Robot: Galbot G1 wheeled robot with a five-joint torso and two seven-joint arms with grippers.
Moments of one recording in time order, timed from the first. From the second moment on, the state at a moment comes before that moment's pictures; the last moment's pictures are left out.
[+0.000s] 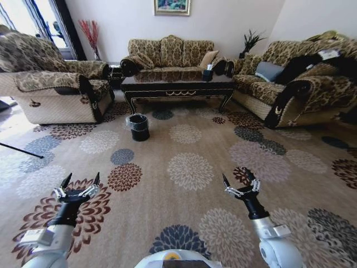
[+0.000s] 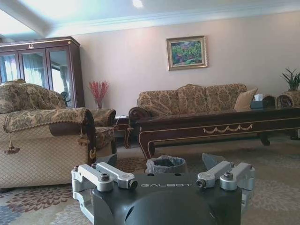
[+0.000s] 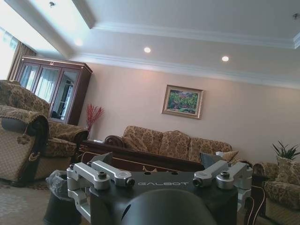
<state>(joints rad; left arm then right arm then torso) 1.90 -1.34 -0.98 -2.38 -0.40 -0.05 0.04 -1.72 1.24 0.76 2.07 0.29 0.48 -0.24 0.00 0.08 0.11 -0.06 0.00</state>
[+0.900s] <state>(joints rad) 1.89 -1.35 -0.98 -2.39 -0.41 -0.01 0.03 -1.72 1.25 0.75 2.07 0.31 0.48 -0.21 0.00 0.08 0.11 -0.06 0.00</state>
